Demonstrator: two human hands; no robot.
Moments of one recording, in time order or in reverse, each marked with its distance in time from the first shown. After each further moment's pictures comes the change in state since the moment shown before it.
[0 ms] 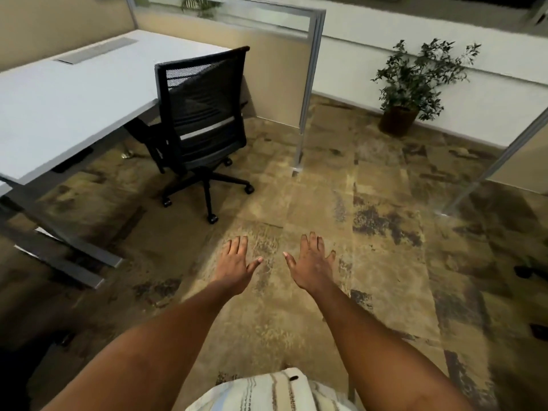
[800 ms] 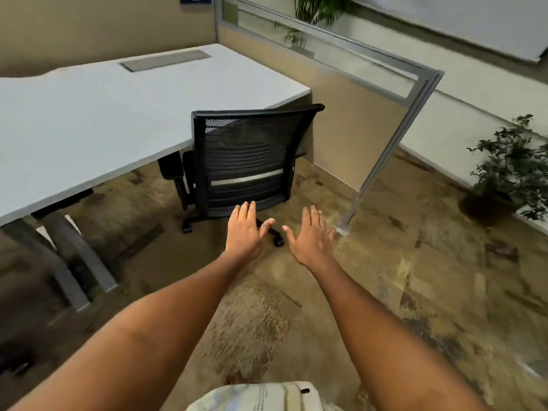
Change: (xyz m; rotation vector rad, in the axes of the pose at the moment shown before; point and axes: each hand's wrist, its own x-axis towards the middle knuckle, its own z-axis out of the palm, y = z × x) left_hand 0.448 -0.053 -0.136 -0.146 0.369 -0.293; right_hand 0.477 -0.157 -0.124 0.022 0.073 -0.359
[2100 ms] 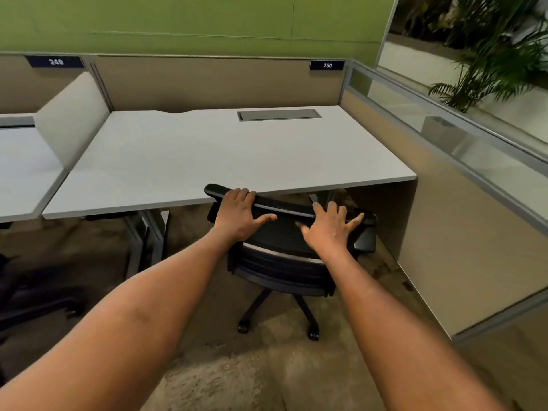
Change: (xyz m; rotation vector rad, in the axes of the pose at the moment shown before) left_hand 0.284 0.015 -0.048 0.470 0.327 -0.310; right_hand 0.384 -0.029 -0.077 -0.178 0.061 -0.539
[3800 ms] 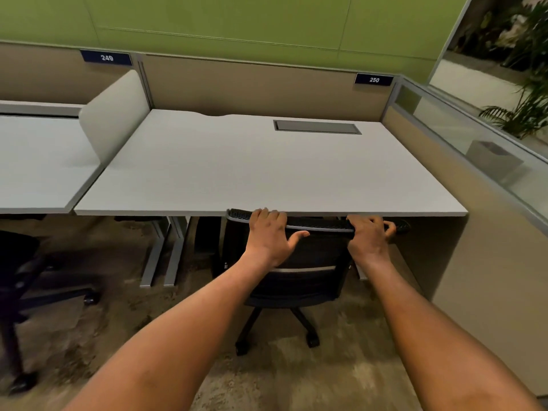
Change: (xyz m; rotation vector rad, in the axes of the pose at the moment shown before) left_hand 0.014 -0.006 -0.005 0.036 0.020 -0.155; right_hand 0.090 -0.002 0.018 0.172 0.167 -0.228
